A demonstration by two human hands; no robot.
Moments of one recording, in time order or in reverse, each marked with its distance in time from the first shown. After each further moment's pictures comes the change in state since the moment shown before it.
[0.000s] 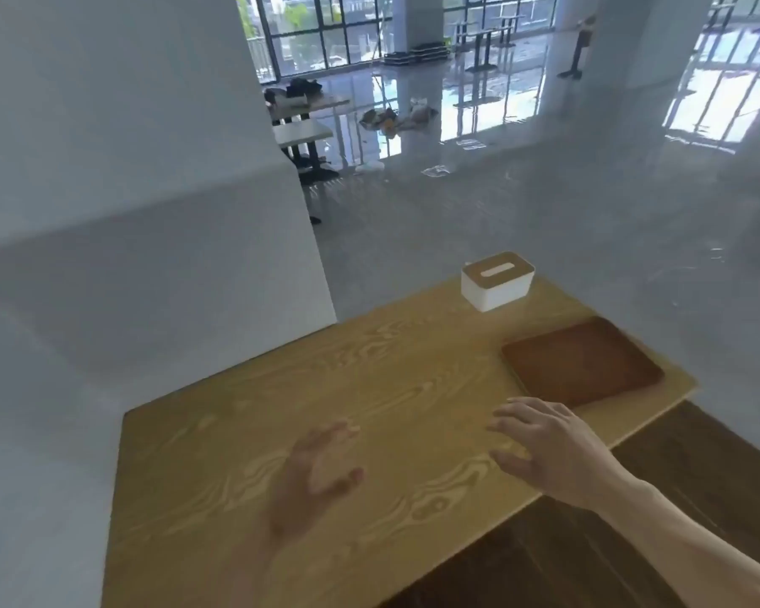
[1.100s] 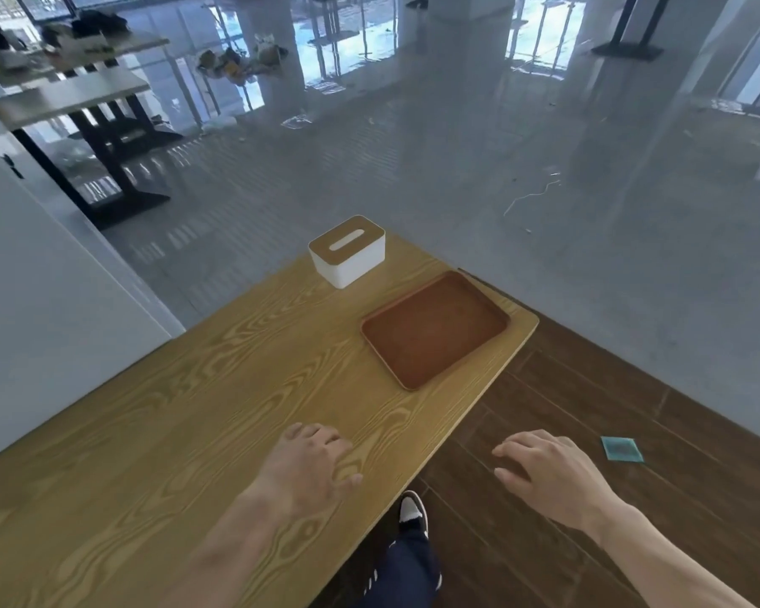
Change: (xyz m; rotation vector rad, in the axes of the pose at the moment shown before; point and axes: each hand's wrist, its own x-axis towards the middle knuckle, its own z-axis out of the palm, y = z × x) left_hand 0.165 0.057 0.167 0.797 -0.576 0.229; right_hand -0.126 0.167 0.051 0.013 -0.189 0.508
